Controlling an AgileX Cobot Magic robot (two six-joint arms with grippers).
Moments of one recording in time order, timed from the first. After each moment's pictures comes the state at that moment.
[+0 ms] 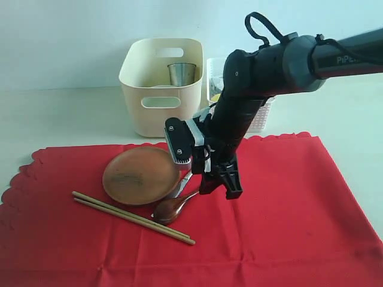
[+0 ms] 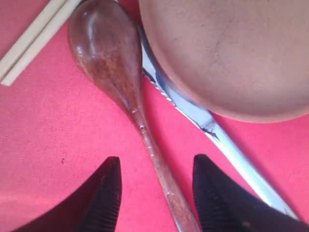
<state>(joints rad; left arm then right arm) -0.02 0.00 0.00 0.11 0.38 -0.06 0.53 2.12 -1.46 0.31 0.84 -1.51</state>
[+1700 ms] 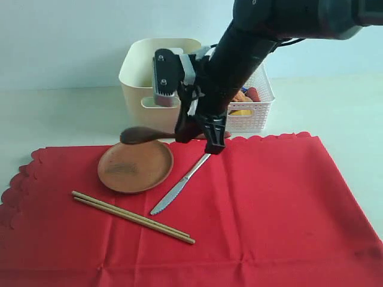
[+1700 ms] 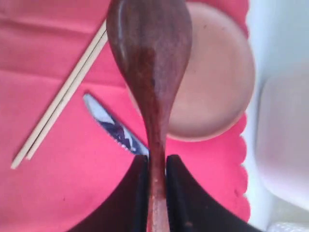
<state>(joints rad) -0.02 0.00 0.00 0.11 0.38 -0.06 0.53 1.97 -1.57 0.43 0.95 -1.37</state>
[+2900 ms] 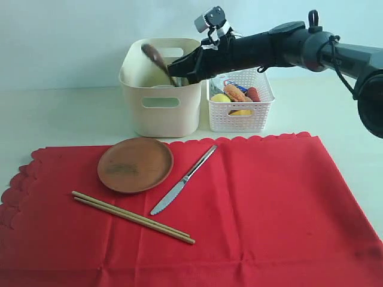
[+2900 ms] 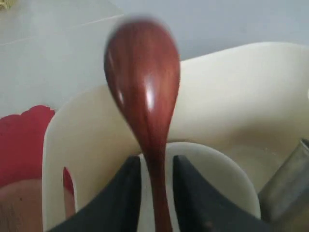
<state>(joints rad) -0.02 0.00 0.00 0.11 0.38 -0.06 0.23 2.54 -2.18 1.33 0.95 -1.56</state>
